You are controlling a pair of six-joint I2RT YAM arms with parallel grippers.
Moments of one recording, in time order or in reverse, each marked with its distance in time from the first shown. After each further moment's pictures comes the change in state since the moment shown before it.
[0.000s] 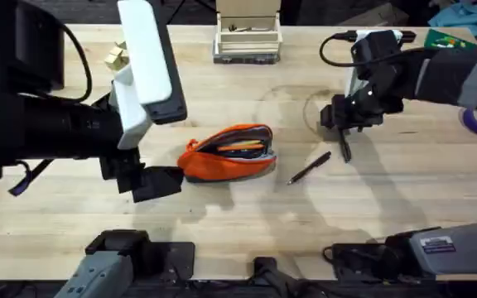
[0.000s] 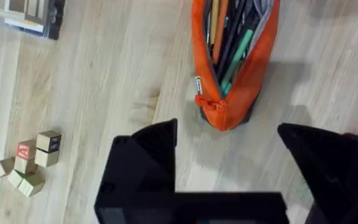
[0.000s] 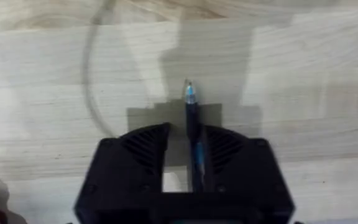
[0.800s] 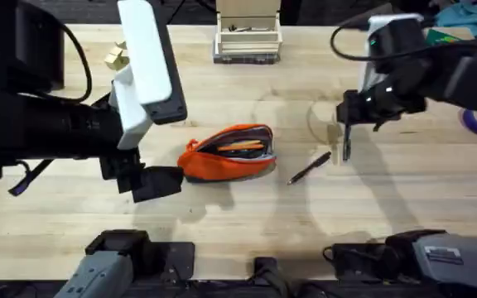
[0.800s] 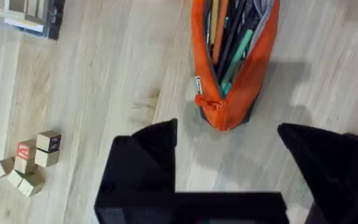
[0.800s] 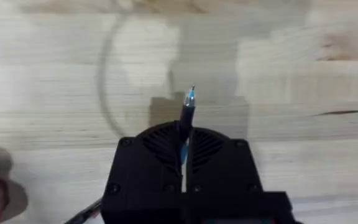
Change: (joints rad) left arm 0.000 0.000 0.000 0.000 0.000 0.000; right arm -0.003 -0.149 0.004 -0.090 0.027 -0.067
